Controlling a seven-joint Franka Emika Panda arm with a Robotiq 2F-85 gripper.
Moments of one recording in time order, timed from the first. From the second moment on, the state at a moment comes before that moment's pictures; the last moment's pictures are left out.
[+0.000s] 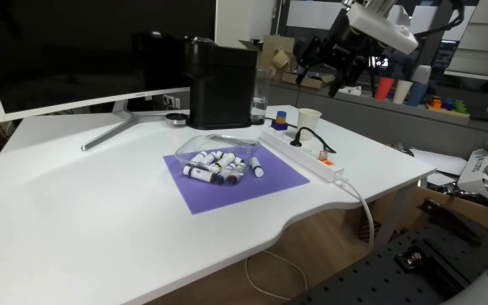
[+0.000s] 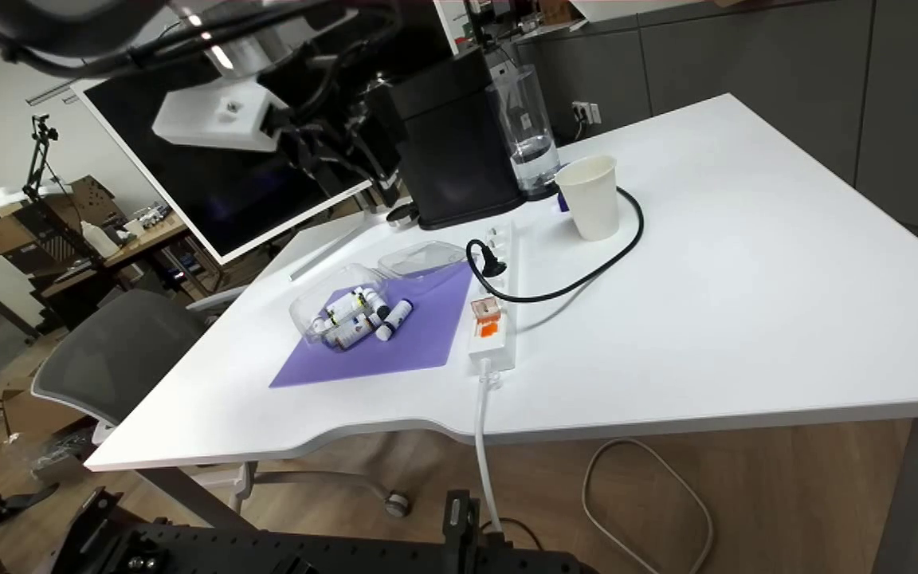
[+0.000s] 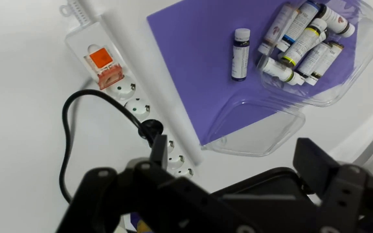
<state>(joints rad) 0.02 -0.18 -0.40 -2.65 0.41 2.69 -0.36</state>
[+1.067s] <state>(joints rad) -0.20 0.39 -0.14 -2.19 0.73 2.42 -0.29</state>
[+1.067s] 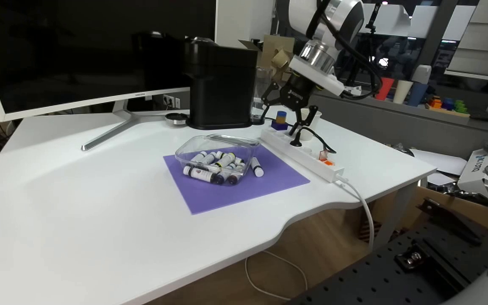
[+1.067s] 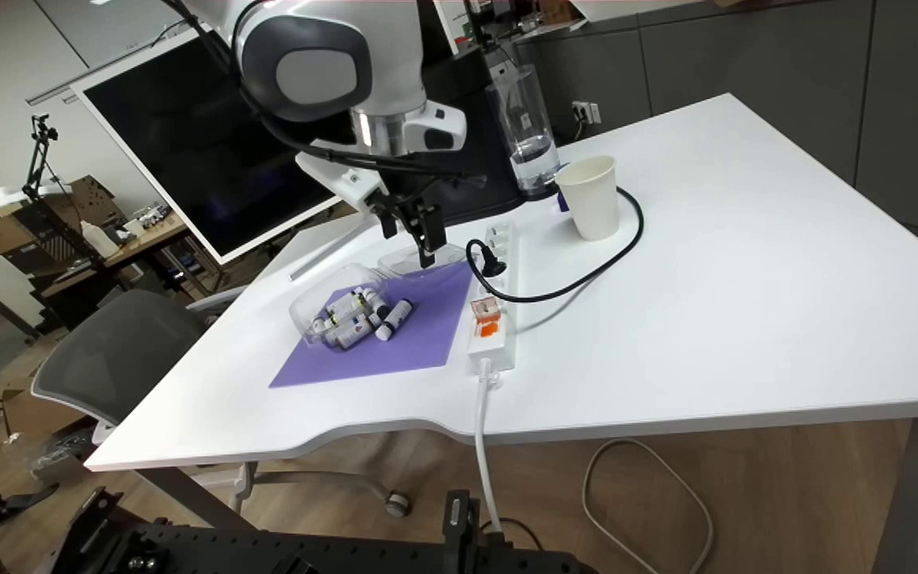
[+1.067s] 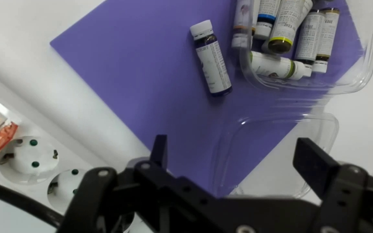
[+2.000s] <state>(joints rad) -0.25 0.52 0.01 -2.16 1.13 2.74 -0.45</state>
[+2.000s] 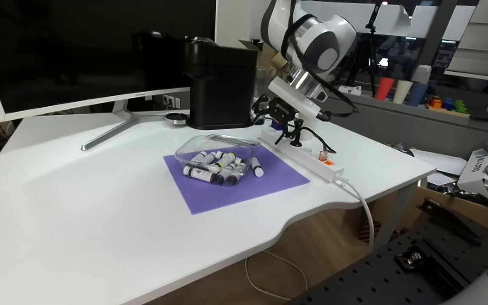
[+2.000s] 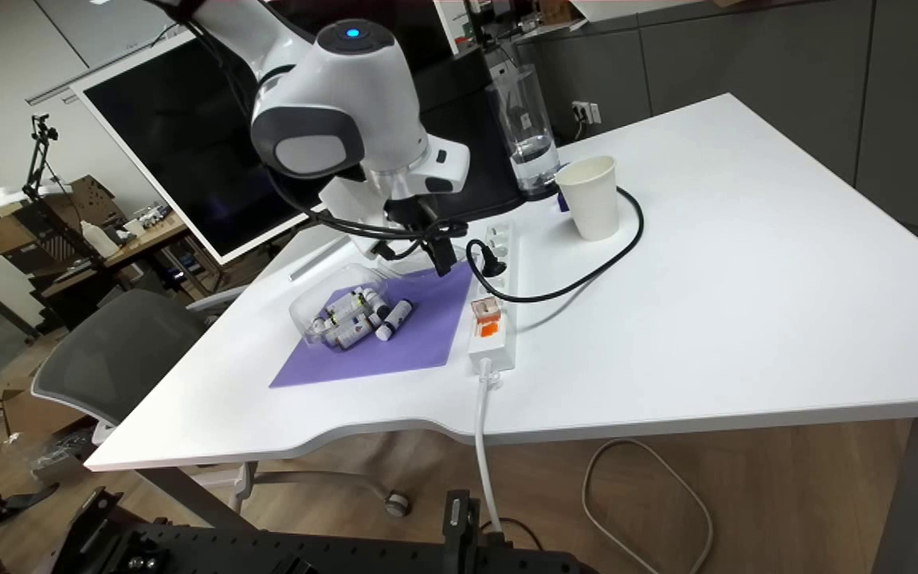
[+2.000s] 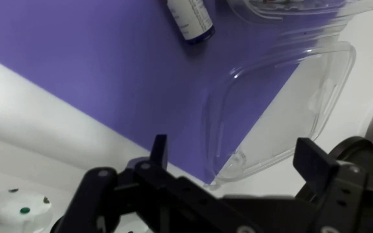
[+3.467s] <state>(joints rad) -0.34 0.68 0.10 -2.01 1.50 2.61 -0.90</state>
